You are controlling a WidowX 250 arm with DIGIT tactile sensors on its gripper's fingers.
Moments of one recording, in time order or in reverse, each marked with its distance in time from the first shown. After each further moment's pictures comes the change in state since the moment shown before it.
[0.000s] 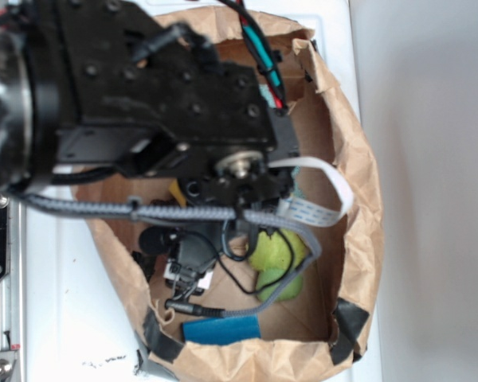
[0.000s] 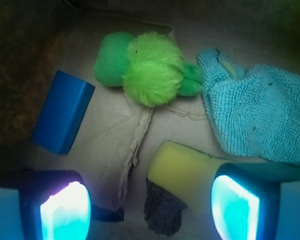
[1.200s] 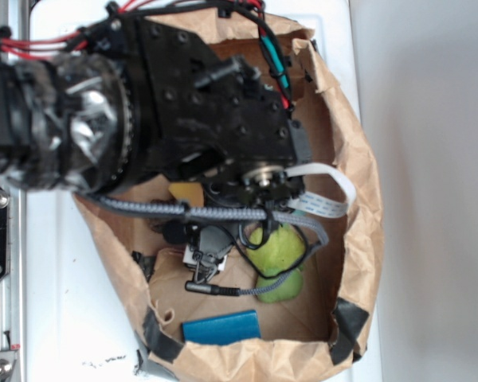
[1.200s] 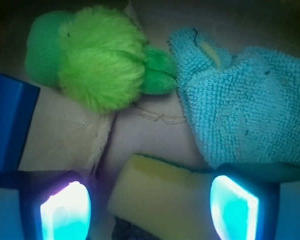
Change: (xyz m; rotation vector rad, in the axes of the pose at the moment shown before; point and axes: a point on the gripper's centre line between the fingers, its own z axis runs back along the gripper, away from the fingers) arm 0.000 0.016 -0.031 0.060 0.046 0.047
